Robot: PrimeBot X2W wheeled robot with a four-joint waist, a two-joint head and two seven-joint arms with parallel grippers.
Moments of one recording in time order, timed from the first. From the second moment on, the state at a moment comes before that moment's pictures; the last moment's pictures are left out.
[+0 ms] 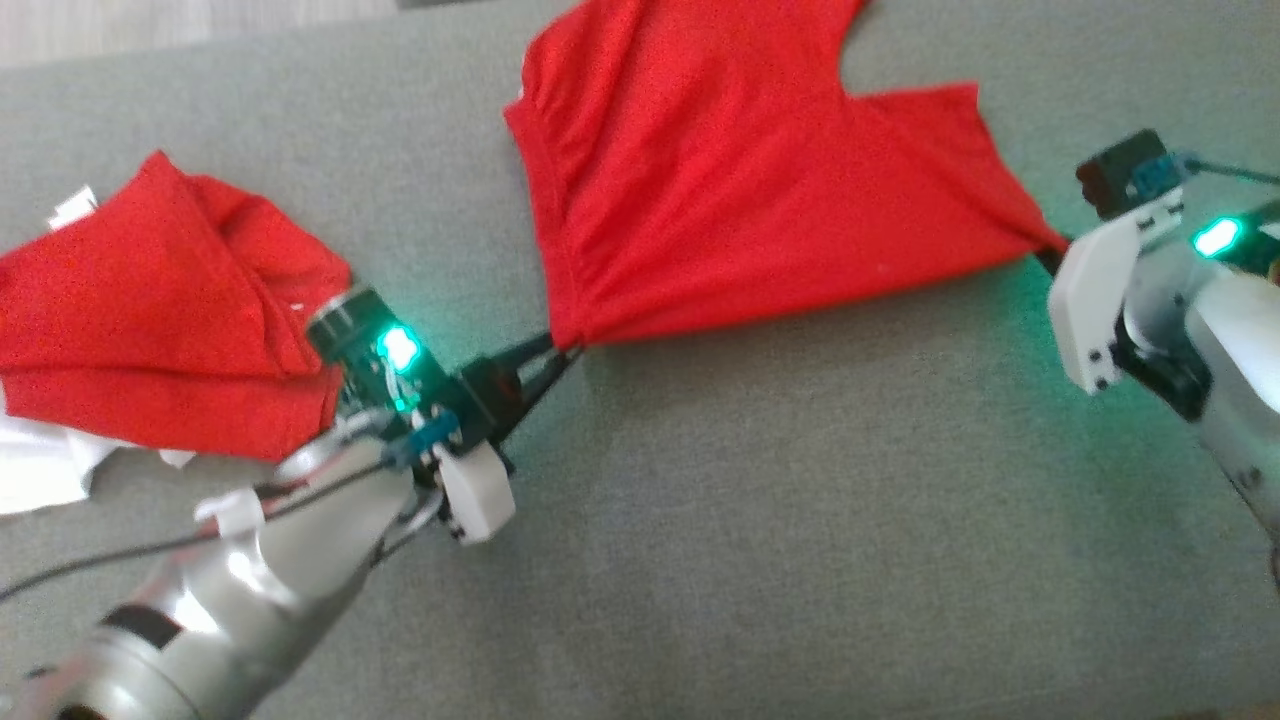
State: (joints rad) left arm -0.81 0.35 -1.14 0.66 -0.35 -0.12 -0.26; right arm -0.88 -0.50 0.88 0.85 0.60 0.13 0.31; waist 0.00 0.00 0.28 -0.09
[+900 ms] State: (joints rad) left arm -0.50 0.43 -1.14 0.32 -0.48 0.03 -0.13; right arm -0.63 -0.86 0.96 0.33 0.94 0.13 0.50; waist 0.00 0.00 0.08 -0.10
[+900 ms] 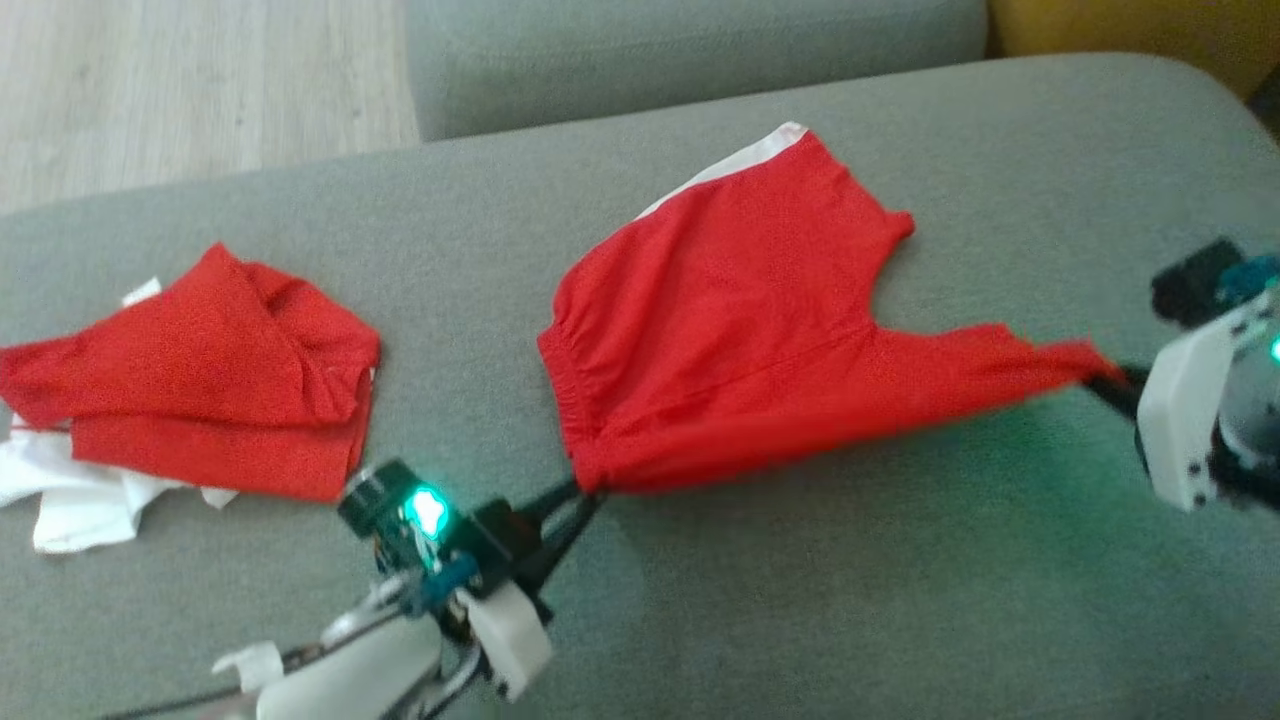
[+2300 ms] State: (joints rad) left arm -1.00 0.19 -1.06 0.73 -0.45 0.00 -0.21; right arm -1.18 -0.60 0.78 0.89 0.59 0.13 0.21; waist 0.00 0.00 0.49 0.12
